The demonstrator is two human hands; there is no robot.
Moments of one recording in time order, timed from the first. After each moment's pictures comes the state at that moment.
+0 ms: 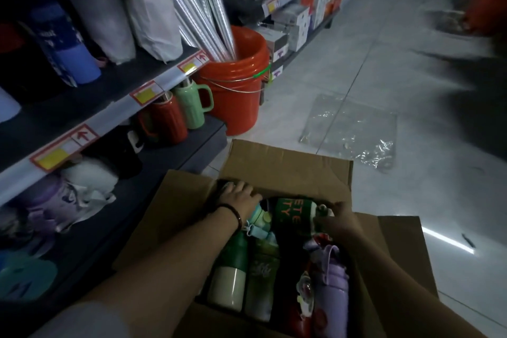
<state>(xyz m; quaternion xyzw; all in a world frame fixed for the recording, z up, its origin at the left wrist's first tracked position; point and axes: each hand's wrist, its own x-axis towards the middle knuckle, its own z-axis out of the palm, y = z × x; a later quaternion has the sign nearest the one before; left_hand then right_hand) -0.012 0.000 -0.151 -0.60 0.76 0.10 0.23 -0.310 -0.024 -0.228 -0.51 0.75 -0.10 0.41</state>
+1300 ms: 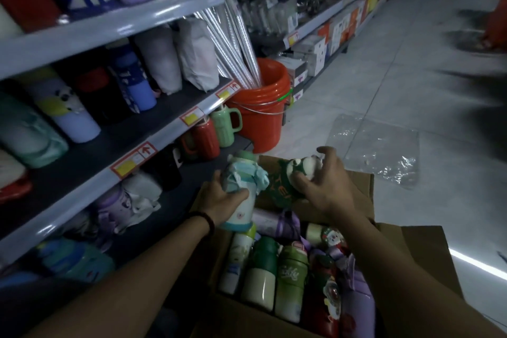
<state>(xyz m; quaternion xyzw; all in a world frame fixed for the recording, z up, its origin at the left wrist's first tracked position) 0.063 0.088 -0.036 -0.75 0.42 0.37 -0.36 -0.187 0.016 -0.027 -0.69 0.59 -0.33 0.27</state>
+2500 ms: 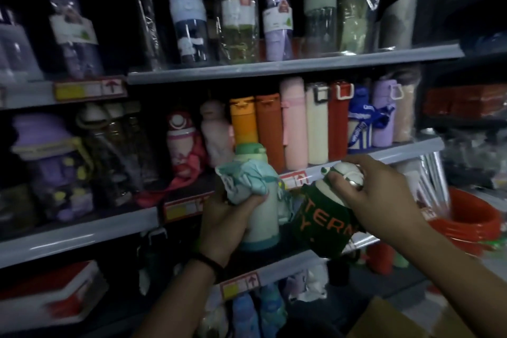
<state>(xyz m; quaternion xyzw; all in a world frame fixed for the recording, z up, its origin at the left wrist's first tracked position) 0.262 0.391 0.256 -0.62 0.30 0.02 -0.72 0.089 0.194 0.281 -0.83 0.22 -0.46 0.21</state>
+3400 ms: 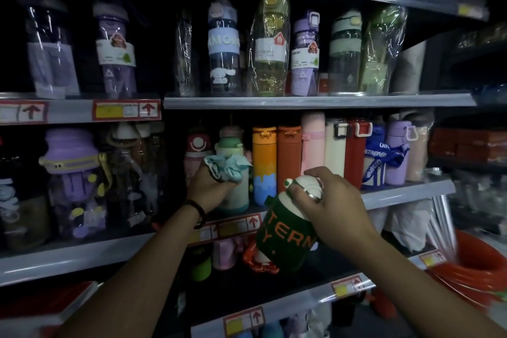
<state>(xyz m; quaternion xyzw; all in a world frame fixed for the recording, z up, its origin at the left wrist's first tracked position) 0.422 0.391 0.314 -0.69 0.36 -0.05 -0.62 0.170 0.252 0.327 -0.86 0.18 -0.43 0.21</state>
